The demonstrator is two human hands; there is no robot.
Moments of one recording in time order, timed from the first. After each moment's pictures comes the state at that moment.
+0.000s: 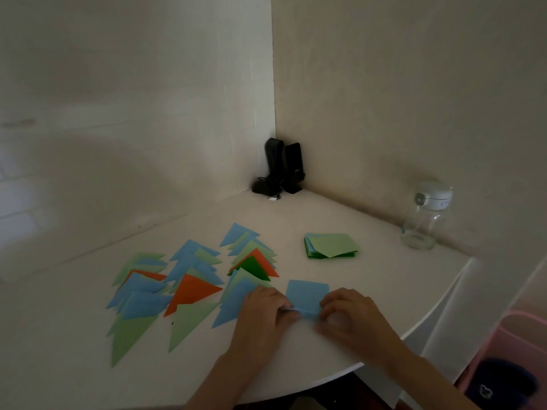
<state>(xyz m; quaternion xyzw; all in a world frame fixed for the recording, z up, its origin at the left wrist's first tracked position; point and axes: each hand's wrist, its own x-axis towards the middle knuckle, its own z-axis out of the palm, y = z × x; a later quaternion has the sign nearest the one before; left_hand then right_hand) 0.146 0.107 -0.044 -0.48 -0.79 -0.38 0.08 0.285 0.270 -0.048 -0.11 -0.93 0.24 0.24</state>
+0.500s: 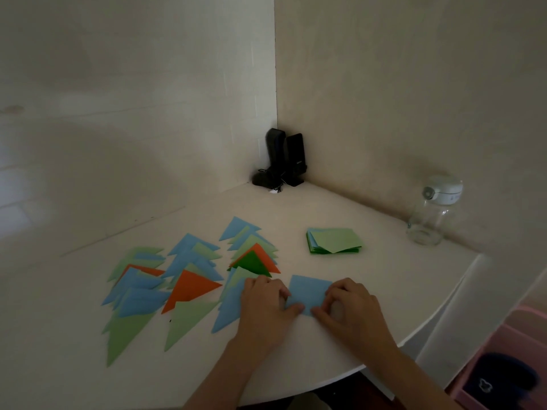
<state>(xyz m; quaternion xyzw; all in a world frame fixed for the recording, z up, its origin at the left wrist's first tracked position) 0.143 0.121 -0.033 -0.38 -0.87 -0.30 0.03 0.269 0.254 -0.046 -0.23 -0.91 0.21 0.26</state>
